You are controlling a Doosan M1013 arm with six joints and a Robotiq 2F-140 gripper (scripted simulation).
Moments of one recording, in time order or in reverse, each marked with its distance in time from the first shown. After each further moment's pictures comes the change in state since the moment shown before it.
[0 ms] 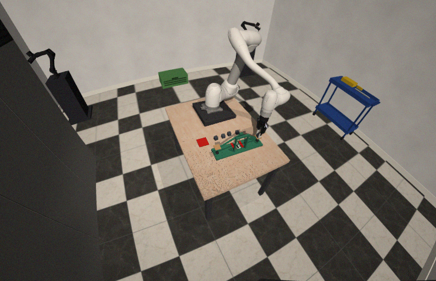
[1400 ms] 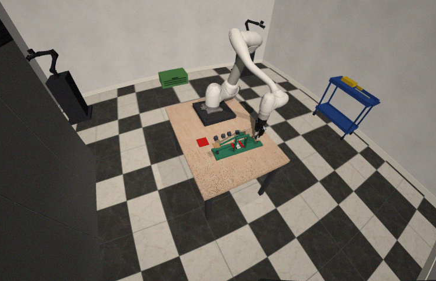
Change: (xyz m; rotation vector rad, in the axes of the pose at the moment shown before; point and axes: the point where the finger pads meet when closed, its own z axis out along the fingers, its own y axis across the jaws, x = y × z) arm 0.014 0.000 0.021 0.001 0.002 -0.002
